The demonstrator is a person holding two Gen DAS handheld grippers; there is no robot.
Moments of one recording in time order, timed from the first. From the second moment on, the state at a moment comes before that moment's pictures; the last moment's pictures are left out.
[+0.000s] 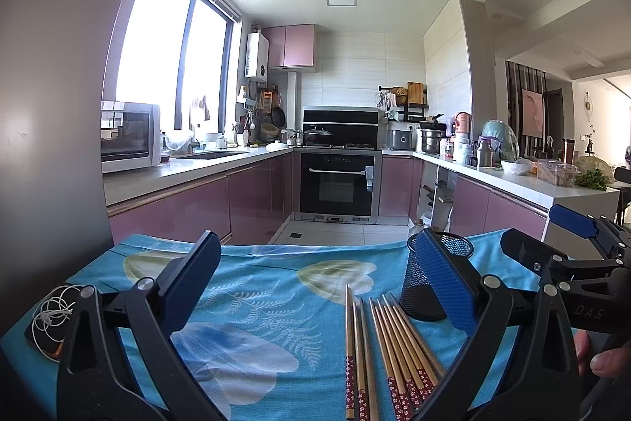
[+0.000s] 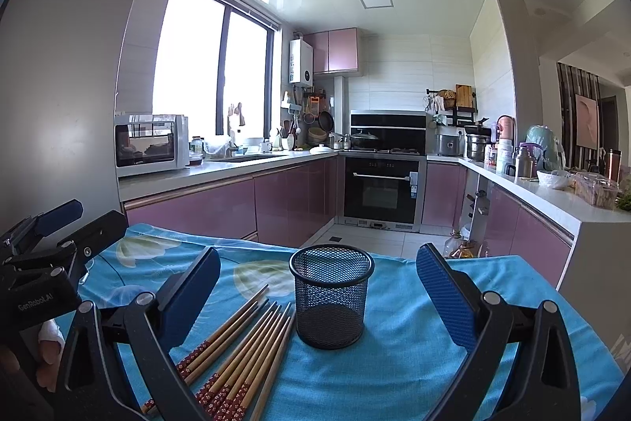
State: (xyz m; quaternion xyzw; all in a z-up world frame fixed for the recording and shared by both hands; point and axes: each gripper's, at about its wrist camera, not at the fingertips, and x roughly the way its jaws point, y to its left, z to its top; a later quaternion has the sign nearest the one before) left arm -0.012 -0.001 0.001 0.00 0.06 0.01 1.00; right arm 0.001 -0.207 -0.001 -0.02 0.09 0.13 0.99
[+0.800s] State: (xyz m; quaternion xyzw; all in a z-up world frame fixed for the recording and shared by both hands) left arm -0.011 -0.001 0.001 0.00 0.06 0.01 1.00; right arm 0.002 -0.208 -0.002 -0.01 0.09 0.13 0.99
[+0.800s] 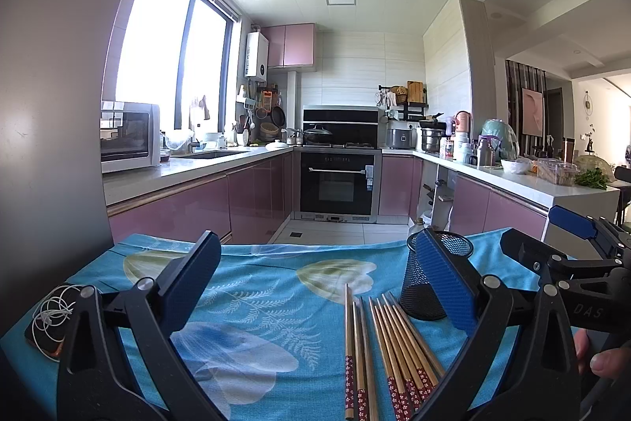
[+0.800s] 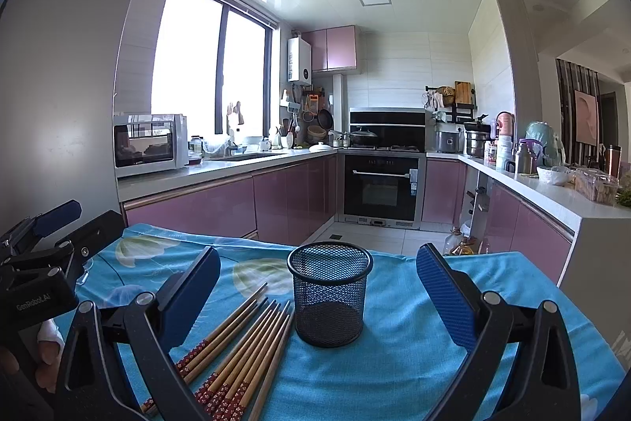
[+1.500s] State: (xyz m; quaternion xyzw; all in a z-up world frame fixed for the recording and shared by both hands) left arm -0.012 0.000 0.001 0.00 0.06 0.01 1.00; right arm 0.003 -0.210 -0.003 -0.01 0.09 0.13 0.99
